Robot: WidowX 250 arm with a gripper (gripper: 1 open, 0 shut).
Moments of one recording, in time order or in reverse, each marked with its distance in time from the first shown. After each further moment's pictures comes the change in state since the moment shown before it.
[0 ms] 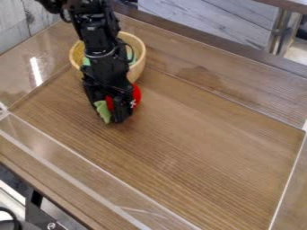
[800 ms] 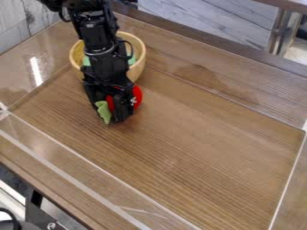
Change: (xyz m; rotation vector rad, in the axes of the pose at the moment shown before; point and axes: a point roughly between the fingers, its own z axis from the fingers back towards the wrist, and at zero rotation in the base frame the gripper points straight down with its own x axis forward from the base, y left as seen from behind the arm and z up) arm -0.004 0.004 0.001 -0.054 0.025 0.043
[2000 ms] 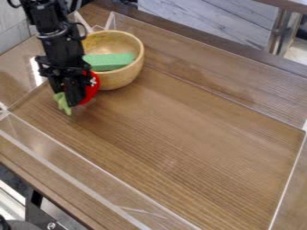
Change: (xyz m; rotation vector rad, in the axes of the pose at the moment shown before) arm -0.032 0.057 0.025 -0.015 0.021 0.194
